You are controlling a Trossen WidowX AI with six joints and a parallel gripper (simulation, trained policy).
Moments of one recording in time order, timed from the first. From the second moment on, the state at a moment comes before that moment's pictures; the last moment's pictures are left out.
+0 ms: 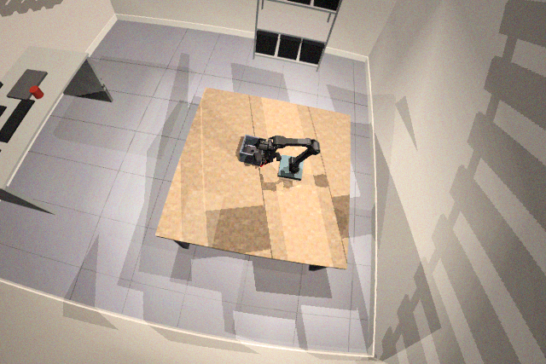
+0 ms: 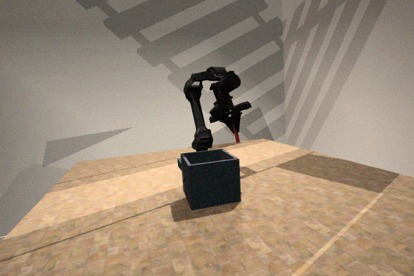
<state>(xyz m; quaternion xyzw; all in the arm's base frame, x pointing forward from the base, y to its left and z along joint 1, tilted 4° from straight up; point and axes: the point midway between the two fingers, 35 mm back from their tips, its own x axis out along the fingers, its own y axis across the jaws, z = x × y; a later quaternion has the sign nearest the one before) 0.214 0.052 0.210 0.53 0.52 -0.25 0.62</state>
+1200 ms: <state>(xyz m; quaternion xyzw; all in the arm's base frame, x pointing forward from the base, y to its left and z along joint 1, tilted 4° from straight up) 0.251 -0.060 0.210 0.53 0.47 -0.37 0.60</state>
